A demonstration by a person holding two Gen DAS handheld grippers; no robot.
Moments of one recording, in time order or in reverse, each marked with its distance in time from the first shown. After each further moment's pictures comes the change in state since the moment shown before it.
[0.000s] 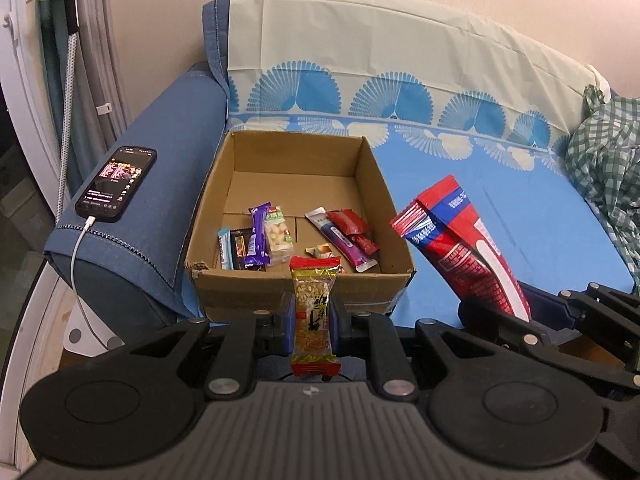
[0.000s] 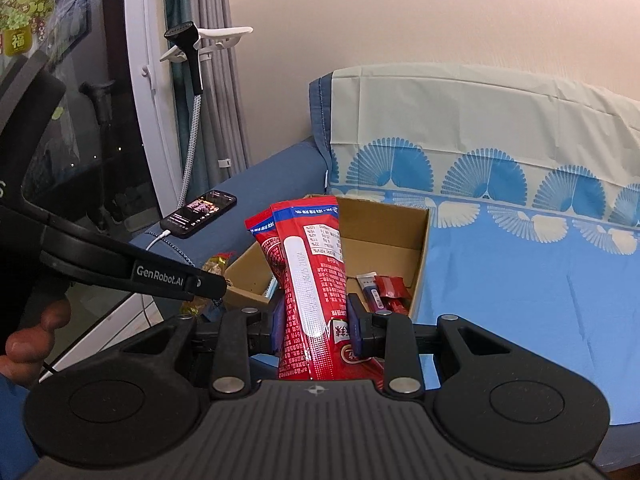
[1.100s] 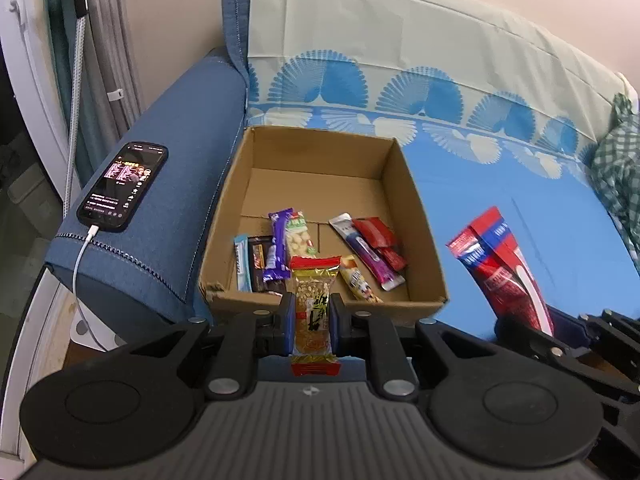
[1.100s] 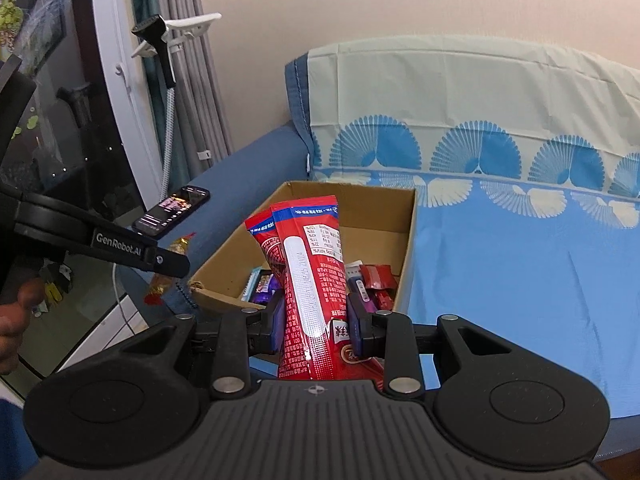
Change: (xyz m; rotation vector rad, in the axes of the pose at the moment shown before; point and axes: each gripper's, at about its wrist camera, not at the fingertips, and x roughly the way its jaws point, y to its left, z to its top) left arm 0.045 0.022 0.038 -0.051 0.054 0.049; right arm 0.046 -0.031 0.013 0.084 0.063 -0.011
